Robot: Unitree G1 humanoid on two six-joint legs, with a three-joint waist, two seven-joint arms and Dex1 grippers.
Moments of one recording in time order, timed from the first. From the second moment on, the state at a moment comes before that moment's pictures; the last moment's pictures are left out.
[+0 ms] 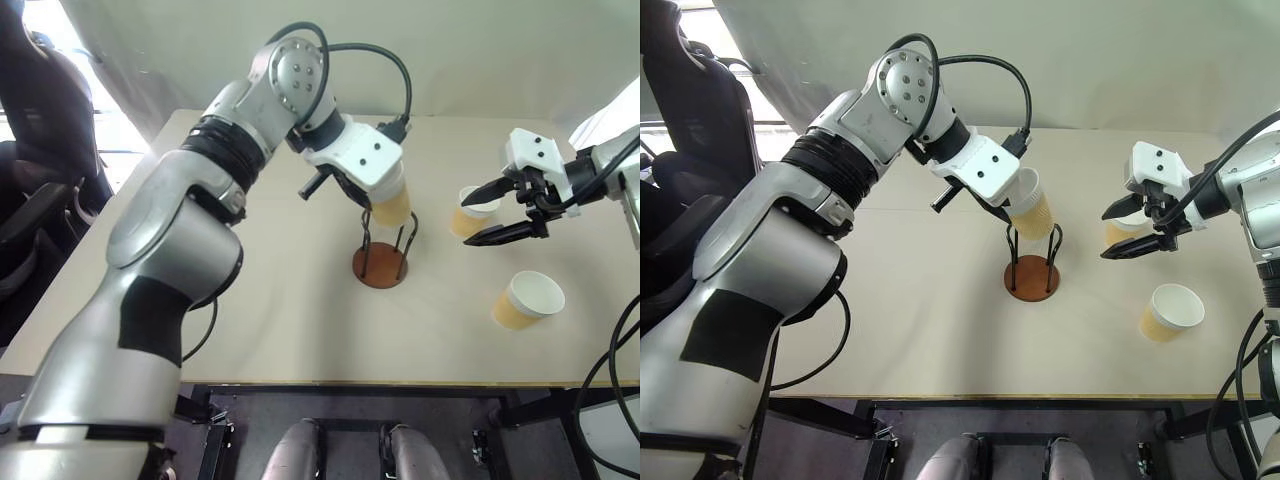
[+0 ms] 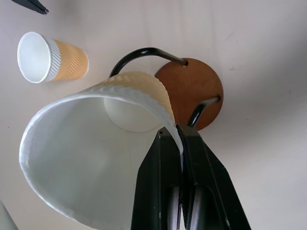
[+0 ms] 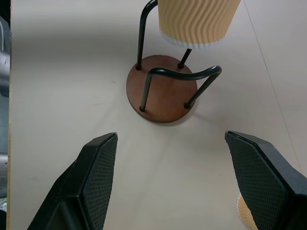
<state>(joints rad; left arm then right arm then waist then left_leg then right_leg) -1.72 0.40 -0.80 1.12 -0.08 -0.53 -1.58 -1.05 -0.99 0.25 0.24 0.09 0.48 1.60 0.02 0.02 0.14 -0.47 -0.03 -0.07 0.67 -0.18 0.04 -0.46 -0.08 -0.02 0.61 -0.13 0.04</state>
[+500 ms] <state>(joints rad) -1.71 0.36 -0.70 1.18 0.05 -0.59 -1.58 -1.05 -0.99 0.25 0.23 0.10 0.49 1.59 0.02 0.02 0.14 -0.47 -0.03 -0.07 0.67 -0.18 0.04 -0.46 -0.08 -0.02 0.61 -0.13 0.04</state>
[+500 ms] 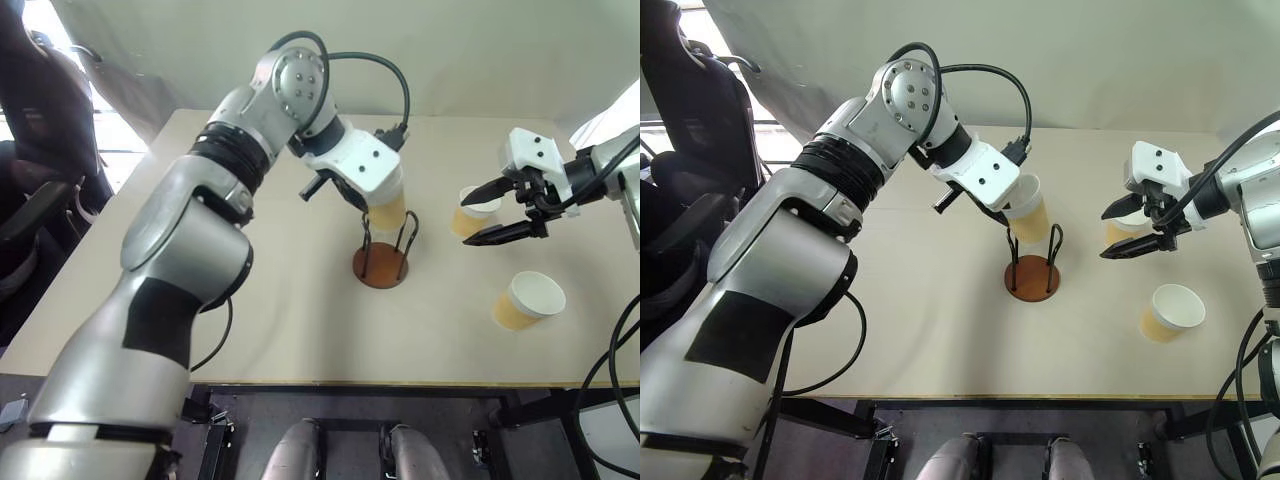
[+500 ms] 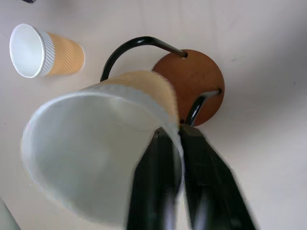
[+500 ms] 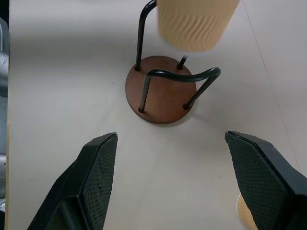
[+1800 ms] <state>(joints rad) -1.45 0.61 -0.23 0.86 -0.44 0.27 -1.58 -1.16 -0.85 0.32 0.74 -0.19 -0.01 1.31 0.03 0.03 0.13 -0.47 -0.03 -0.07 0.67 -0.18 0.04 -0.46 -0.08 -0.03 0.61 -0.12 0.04</state>
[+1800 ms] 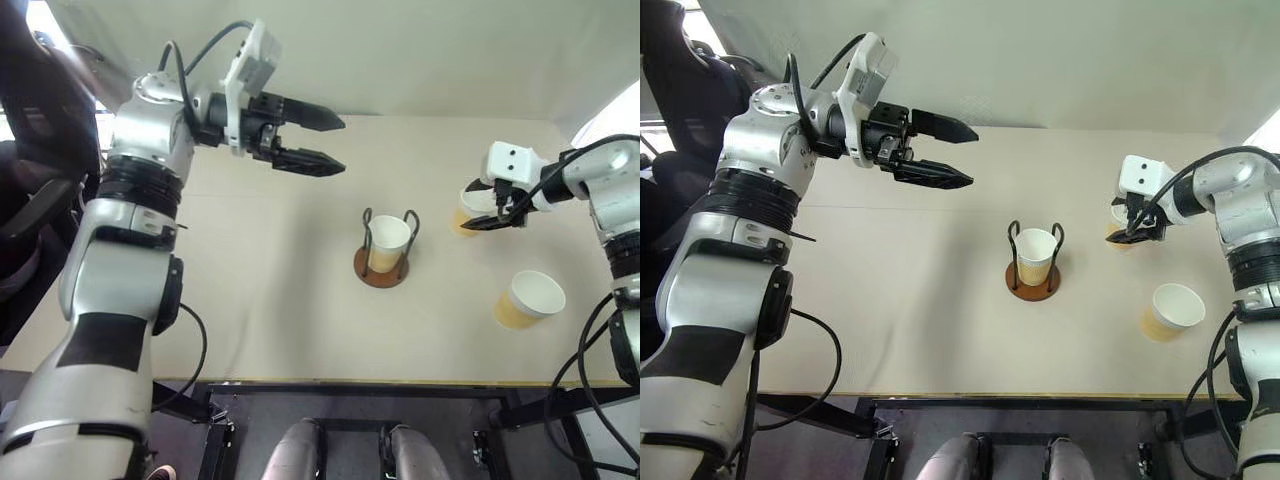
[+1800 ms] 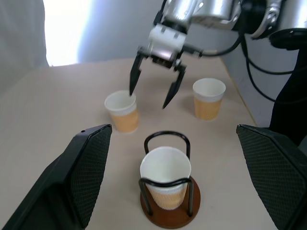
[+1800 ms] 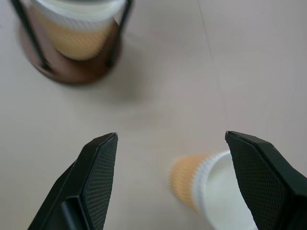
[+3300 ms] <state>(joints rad) -1.35 0.69 -0.27 0.74 -0.54 0.30 -1.58 -1.33 -0.71 0.52 1.29 -0.67 -0.39 0.90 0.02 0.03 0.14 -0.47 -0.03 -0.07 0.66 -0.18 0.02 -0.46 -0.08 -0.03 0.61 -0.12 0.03</state>
